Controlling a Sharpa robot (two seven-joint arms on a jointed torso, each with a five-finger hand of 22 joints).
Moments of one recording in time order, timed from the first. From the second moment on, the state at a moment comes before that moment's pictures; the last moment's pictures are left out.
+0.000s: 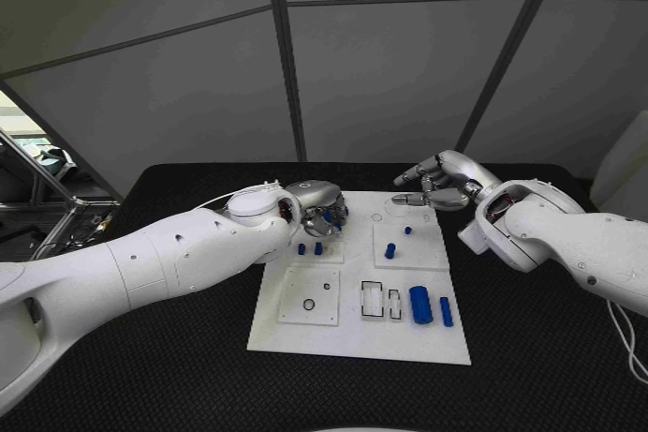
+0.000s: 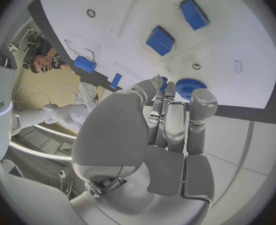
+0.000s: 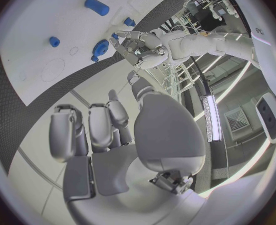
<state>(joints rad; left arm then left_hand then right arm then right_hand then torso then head) 1.15 -0.57 0.06 1.25 -1.57 -0.15 -0.06 1.46 -0.16 0.51 0.01 0.11 1.10 0.13 0.07 0.31 1.20 0.06 0.11 0.23 1.46 -0.01 1.27 1.17 0.13 1.25 0.10 1.09 1.16 1.19 -0.80 0.07 1.44 -1.03 -0.34 0.04 1.24 -0.14 0.19 0.04 0.17 0.97 0.12 0.07 0.10 1.34 0.03 1.20 1.16 1.47 -0.04 1.27 1.17 0.04 1.45 0.07 1.41 1.31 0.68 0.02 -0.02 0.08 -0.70</state>
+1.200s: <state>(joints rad) 1.14 -0.69 0.09 1.30 -1.54 -0.12 -0.10 1.44 -0.17 0.50 0.00 0.10 1.11 0.13 0.07 0.30 1.21 0.06 0.11 0.22 1.46 -0.01 1.27 1.16 0.13 1.25 0.10 1.09 1.16 1.19 -0.80 0.07 1.44 -1.03 -0.34 0.04 1.24 -0.14 0.19 0.04 0.17 0.97 0.12 0.07 0.10 1.34 0.03 1.20 1.16 1.47 -0.04 1.27 1.17 0.04 1.45 0.07 1.41 1.31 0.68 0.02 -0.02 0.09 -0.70</state>
